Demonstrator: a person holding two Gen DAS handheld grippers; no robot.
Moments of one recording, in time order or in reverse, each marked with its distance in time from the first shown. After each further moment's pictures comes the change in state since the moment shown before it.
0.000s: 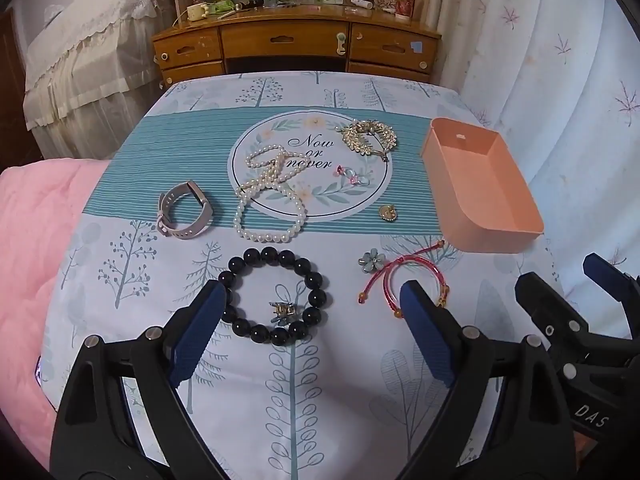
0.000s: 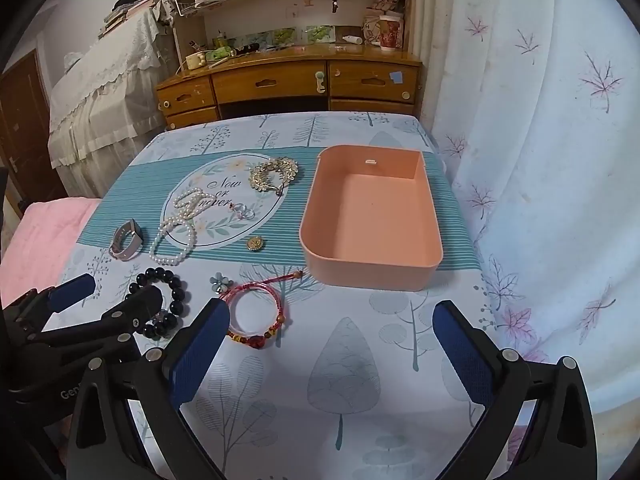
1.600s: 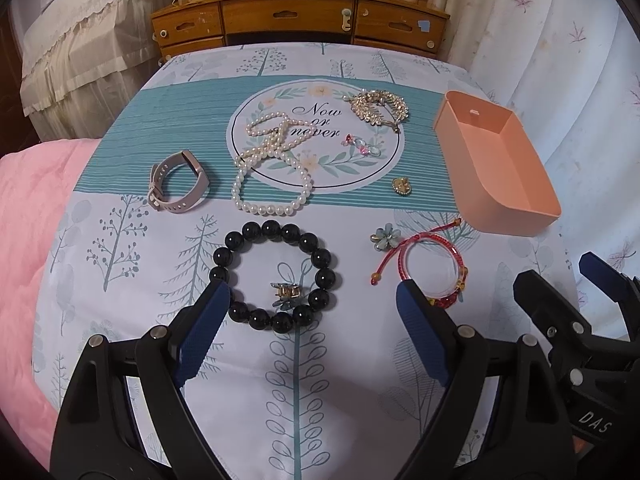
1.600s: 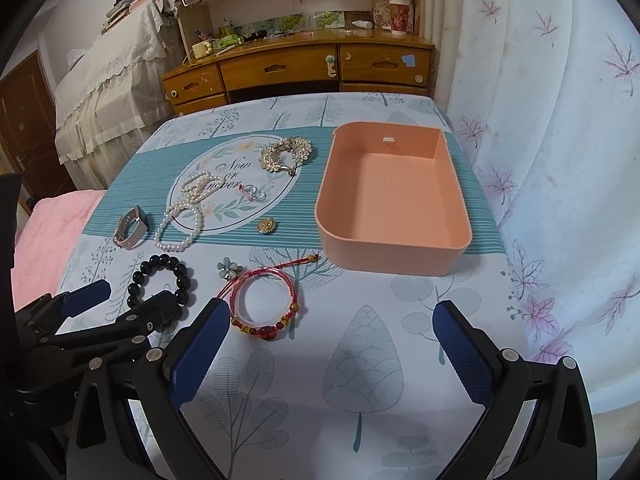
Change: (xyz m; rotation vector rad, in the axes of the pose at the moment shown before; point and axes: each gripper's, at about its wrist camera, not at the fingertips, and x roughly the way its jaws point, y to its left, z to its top) left arm 0.030 0.008 -0.009 -0.014 0.082 0.003; right arm 0.028 0.011 -0.006 0.008 0.055 0.040
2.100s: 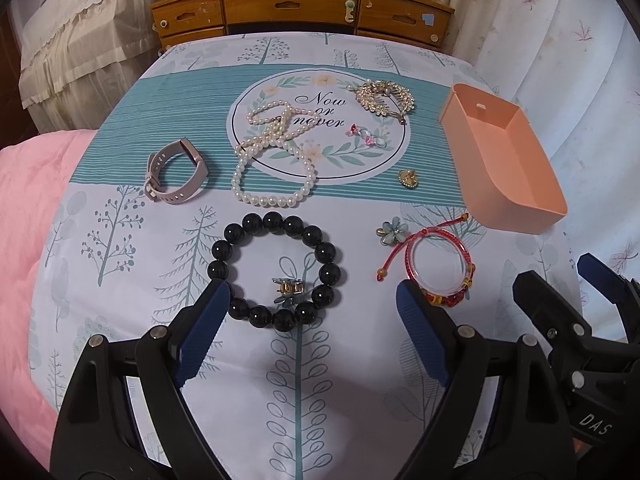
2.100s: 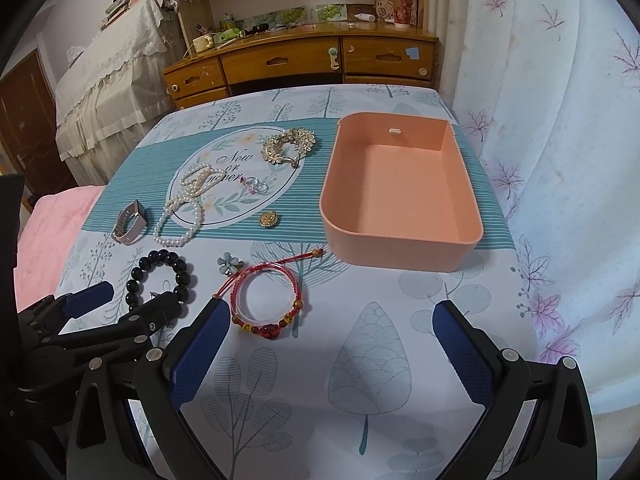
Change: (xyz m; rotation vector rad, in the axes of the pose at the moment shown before) left arm 0.010 0.004 0.000 -0.010 0.025 -0.003; right arm 0.011 0.002 0.000 0.005 0.016 0.014
